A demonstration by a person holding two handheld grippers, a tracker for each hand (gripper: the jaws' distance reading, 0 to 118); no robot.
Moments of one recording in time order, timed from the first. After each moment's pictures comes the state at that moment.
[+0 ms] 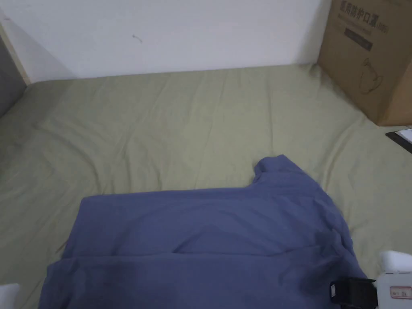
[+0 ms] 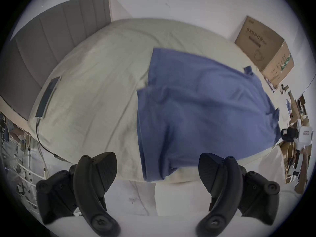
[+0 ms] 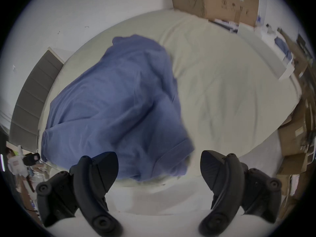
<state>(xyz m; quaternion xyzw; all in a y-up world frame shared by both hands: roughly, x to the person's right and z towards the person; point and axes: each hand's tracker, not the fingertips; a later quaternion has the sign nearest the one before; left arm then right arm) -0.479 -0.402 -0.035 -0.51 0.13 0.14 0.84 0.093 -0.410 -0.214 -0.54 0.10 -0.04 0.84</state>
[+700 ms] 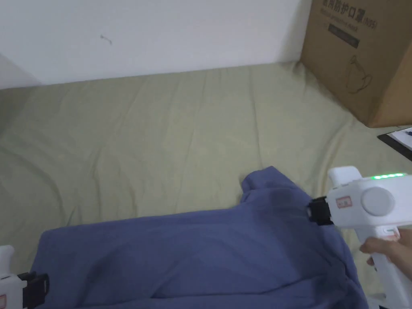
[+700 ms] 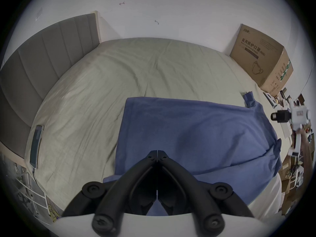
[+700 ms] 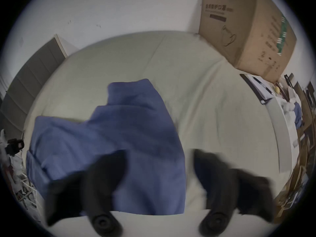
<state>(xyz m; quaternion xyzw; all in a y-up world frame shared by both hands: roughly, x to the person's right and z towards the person) -0.467 -0.380 -0.179 -0.45 0.12 0.12 0.88 0.030 -0.397 -0.430 -0.48 0.14 0.07 0.87</state>
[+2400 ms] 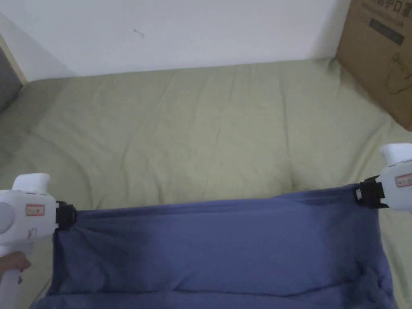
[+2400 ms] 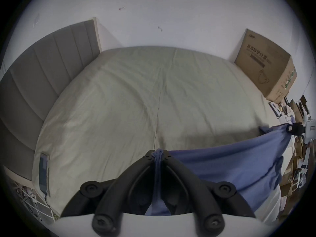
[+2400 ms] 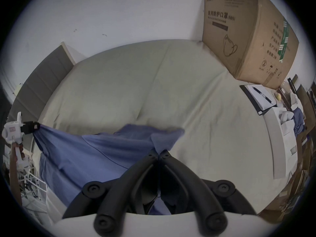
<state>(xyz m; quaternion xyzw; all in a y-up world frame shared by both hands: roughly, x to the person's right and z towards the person) -0.524 -0.344 -0.237 -0.43 0.13 0.10 0.89 0.052 -0.328 -0.406 -0.46 0.18 0.05 0.87</state>
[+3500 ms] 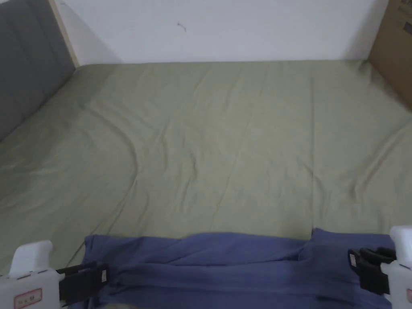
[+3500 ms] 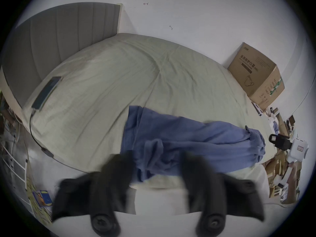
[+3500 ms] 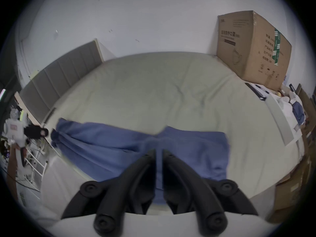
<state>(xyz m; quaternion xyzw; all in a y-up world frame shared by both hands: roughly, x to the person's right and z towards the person) -0.468 -0.383 -0.009 -0.41 0.13 0.21 0.88 0.018 -0.364 -0.194 -0.37 0.24 0.05 0.89</state>
